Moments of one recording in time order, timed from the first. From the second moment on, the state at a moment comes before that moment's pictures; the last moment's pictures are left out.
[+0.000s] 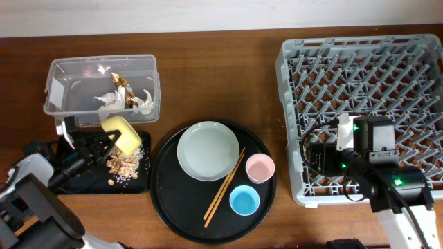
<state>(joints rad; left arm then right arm) 0.67 1.78 0.95 -0.86 1.51 0.46 0.05 0.98 0.99 -1.02 -0.07 0.08</state>
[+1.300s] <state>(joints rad) -0.52 1.61 1.04 -0.59 0.32 0.03 0.05 0.98 0.99 -1.02 -0.07 0.08</state>
